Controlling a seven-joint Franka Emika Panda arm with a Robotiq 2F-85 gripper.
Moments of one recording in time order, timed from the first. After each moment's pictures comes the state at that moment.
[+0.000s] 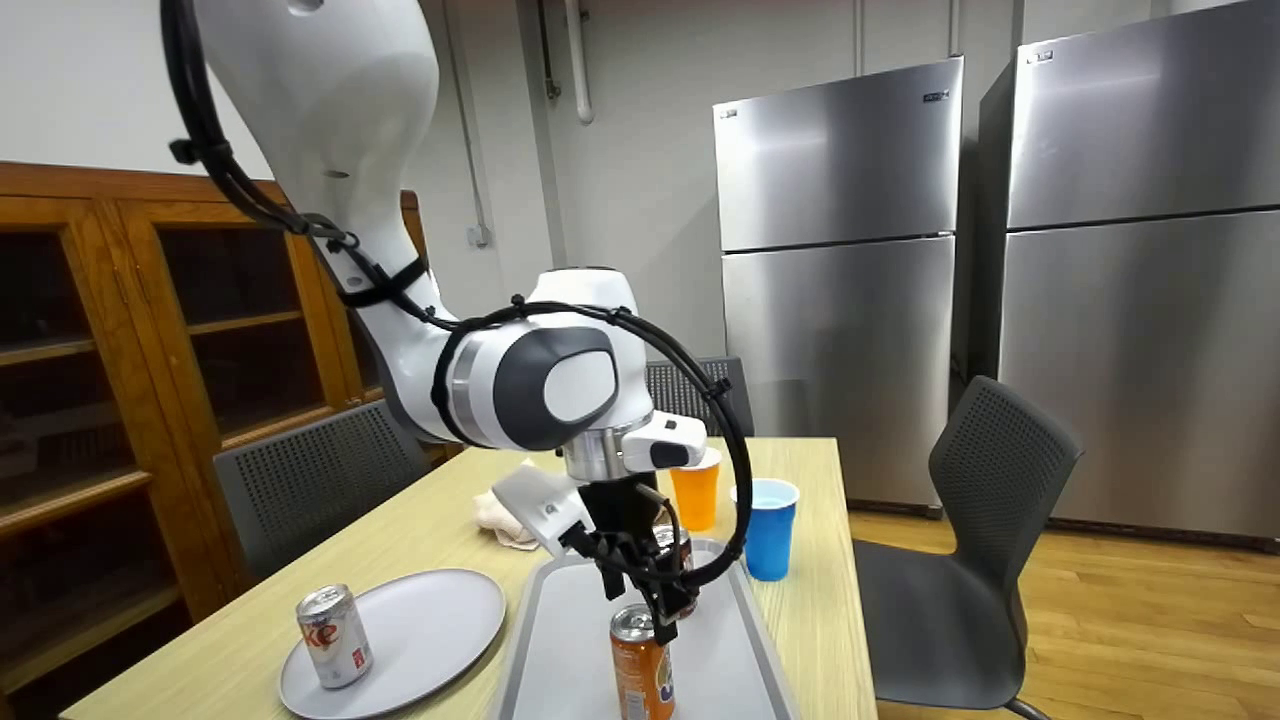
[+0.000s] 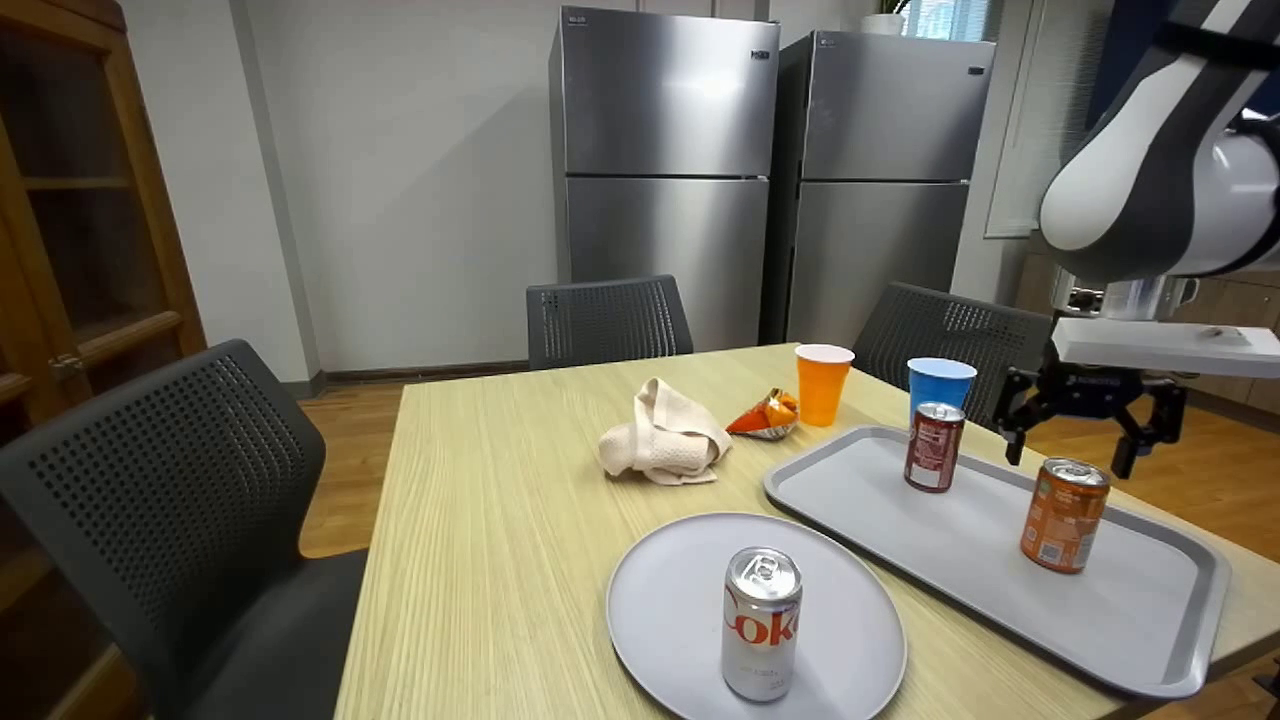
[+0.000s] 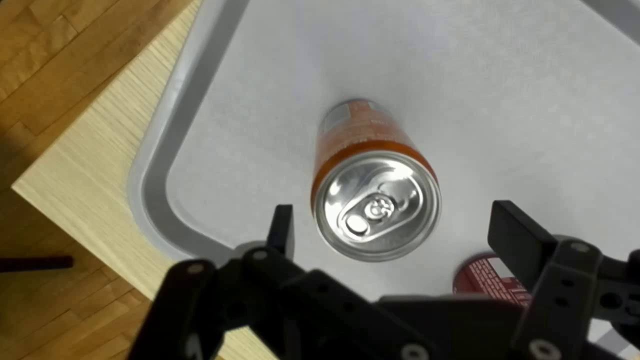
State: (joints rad) arm -0.12 0.14 -0.25 -2.62 -0.05 2.79 0.29
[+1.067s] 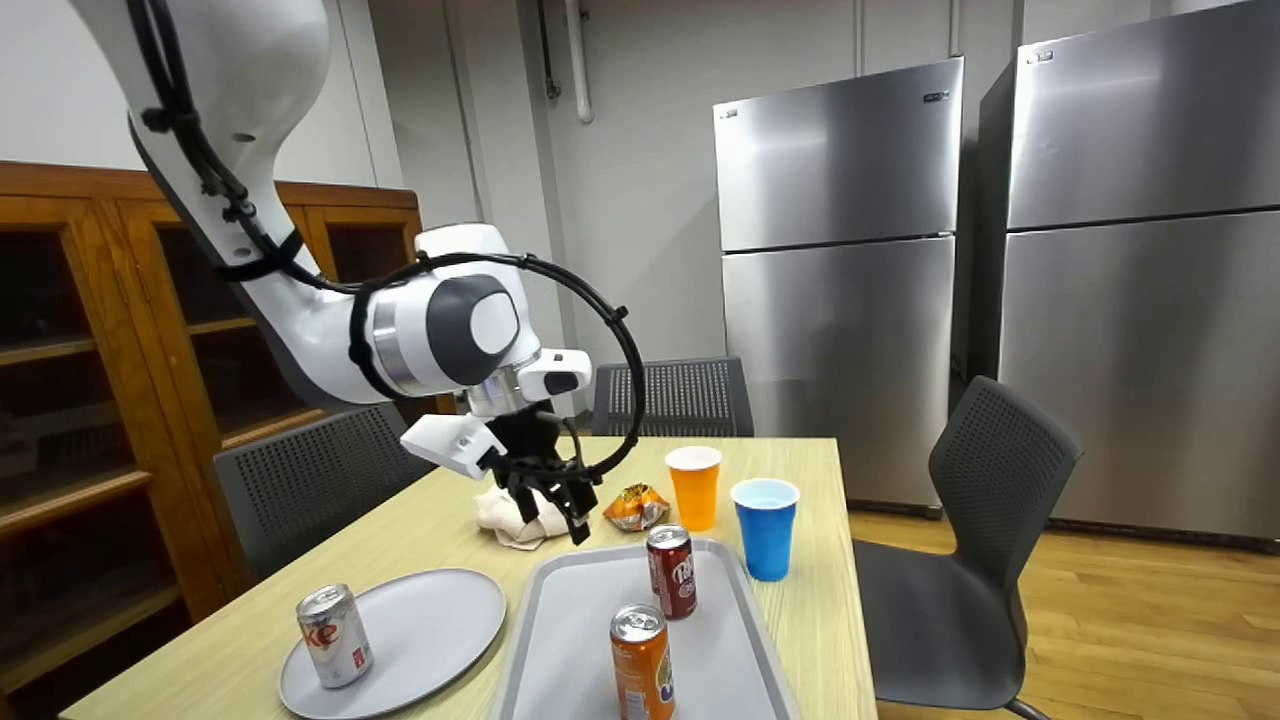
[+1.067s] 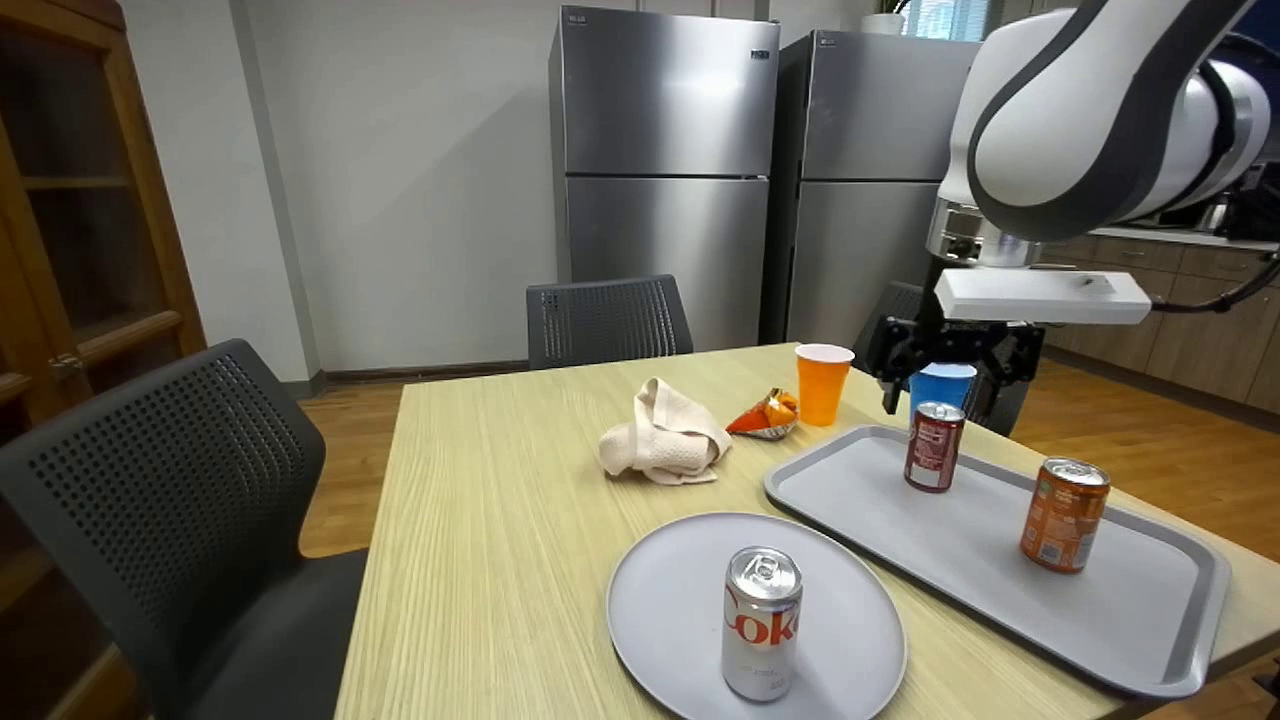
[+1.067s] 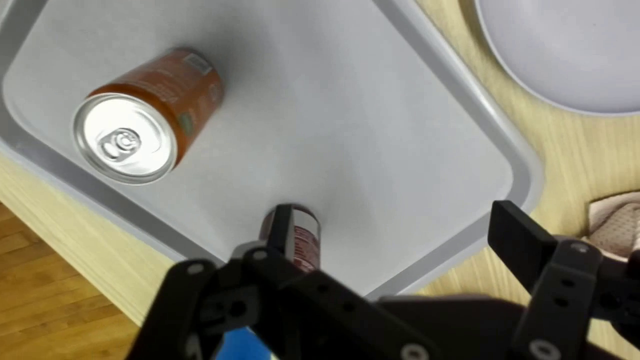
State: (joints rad) arm 0.01 0.03 -0.11 -2.62 -0.23 2.81 0.47
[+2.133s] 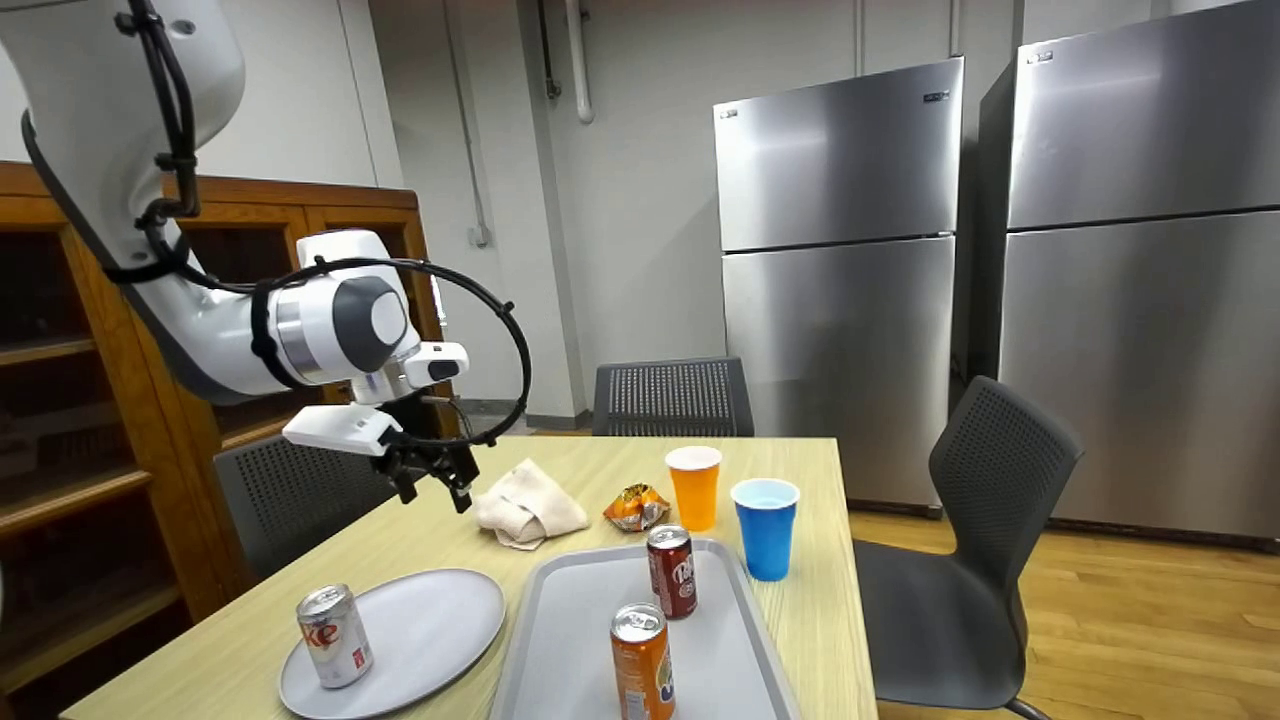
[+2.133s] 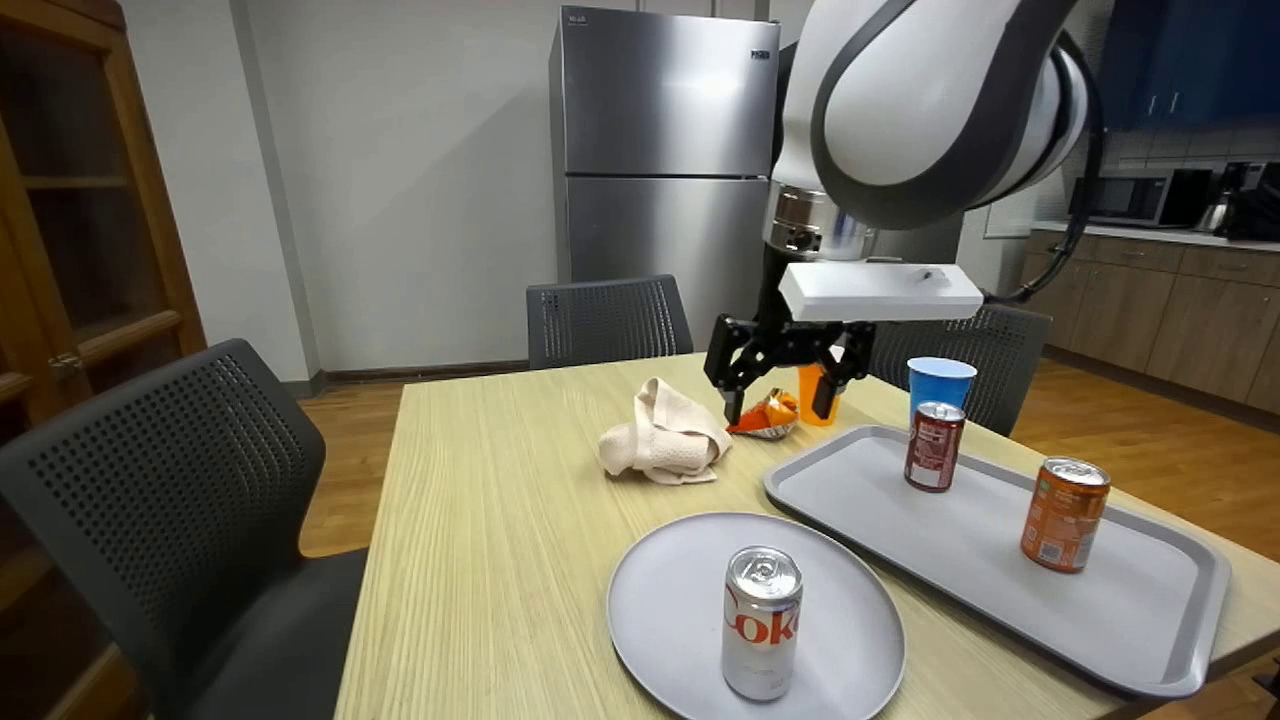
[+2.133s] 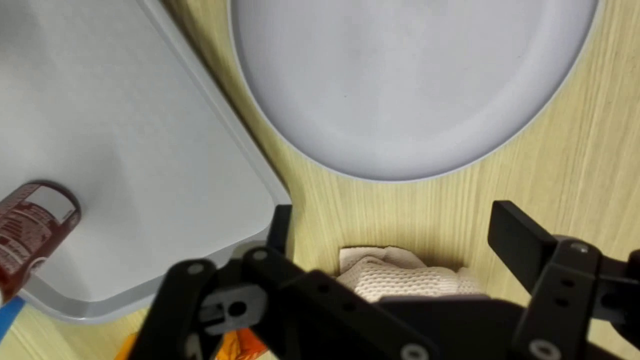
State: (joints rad) arm 0.16 0.08 0.10 -2.52 -0.17 2.79 0.45
